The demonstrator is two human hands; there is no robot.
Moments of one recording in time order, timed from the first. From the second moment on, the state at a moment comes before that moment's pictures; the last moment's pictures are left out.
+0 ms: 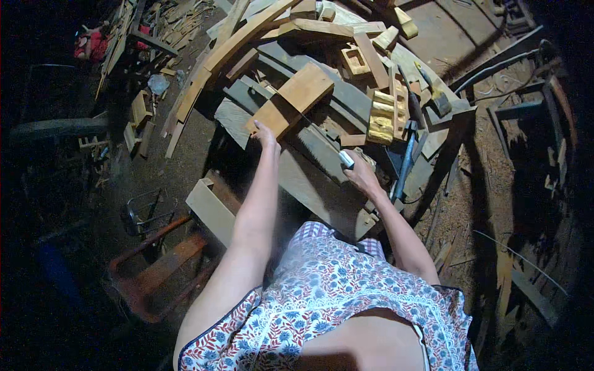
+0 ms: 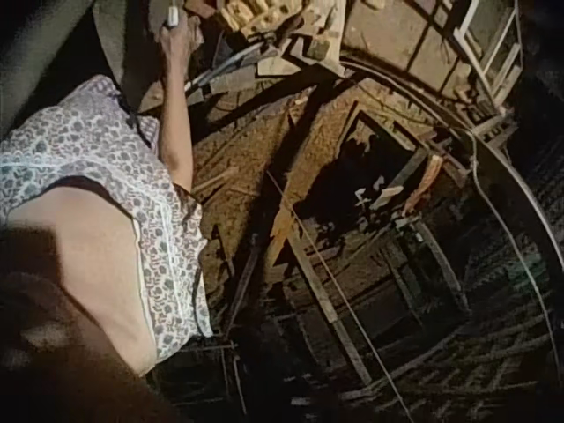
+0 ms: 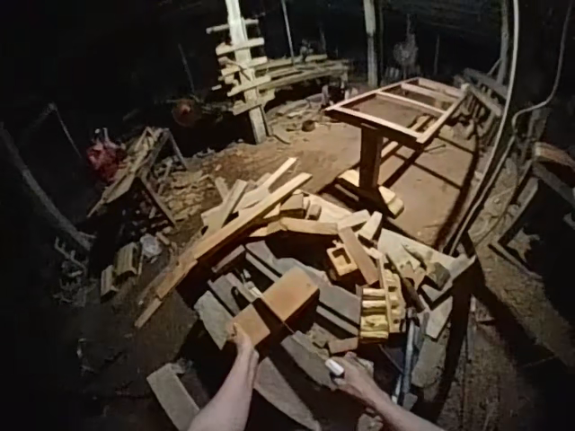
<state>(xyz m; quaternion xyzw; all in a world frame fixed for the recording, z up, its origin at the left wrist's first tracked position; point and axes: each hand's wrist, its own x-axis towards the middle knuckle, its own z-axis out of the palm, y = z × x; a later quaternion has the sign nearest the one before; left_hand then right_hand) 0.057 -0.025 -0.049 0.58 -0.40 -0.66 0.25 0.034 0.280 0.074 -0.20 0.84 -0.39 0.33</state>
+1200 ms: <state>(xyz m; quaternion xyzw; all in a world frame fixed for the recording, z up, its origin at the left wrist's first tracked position) -0.008 -0.008 -0.006 0.43 -0.89 0.04 0.14 0.023 0.266 0.185 -0.19 0.85 -0.35 0.36</state>
